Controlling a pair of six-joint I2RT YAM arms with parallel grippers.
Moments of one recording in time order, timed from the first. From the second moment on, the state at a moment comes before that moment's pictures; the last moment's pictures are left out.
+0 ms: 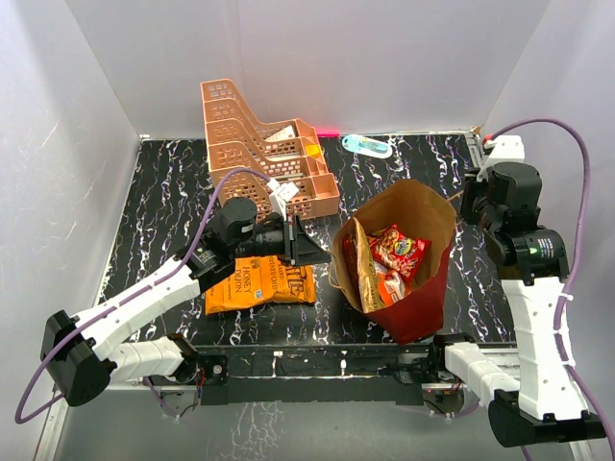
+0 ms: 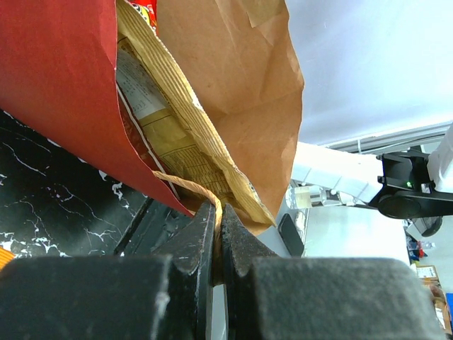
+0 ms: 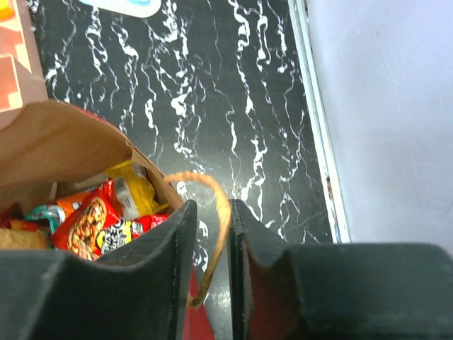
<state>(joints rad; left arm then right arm) -0.80 1.13 0.91 -0.04 0.56 -0.82 0.06 0.93 1.36 -0.93 0.21 0.02</state>
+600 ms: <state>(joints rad) -0.87 1.20 0.91 0.01 0.49 -0.94 0.05 1.33 1.64 -0.74 0.21 -0.33</state>
